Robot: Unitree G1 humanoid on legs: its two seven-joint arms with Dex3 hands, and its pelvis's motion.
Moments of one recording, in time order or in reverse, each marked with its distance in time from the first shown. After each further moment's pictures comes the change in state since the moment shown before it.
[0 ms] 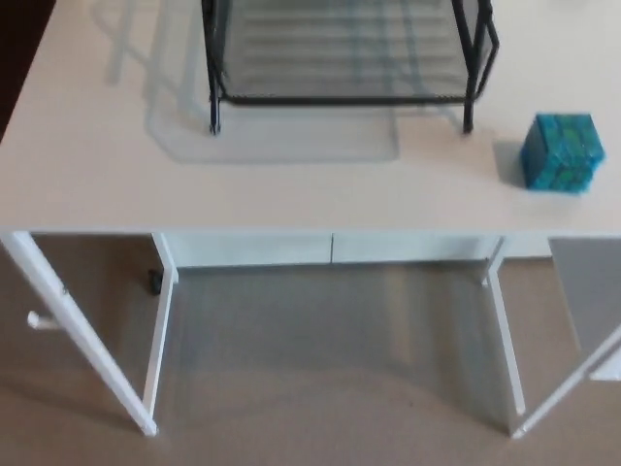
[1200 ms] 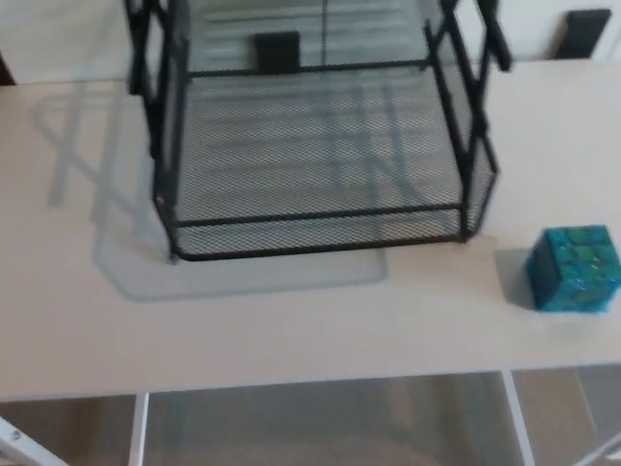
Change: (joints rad) left_arm 0.013 -0.009 0.062 -0.004 -0.036 0.001 0.010; right_arm -0.066 -0.007 0.024 0.024 -0.006 0.042 0.015
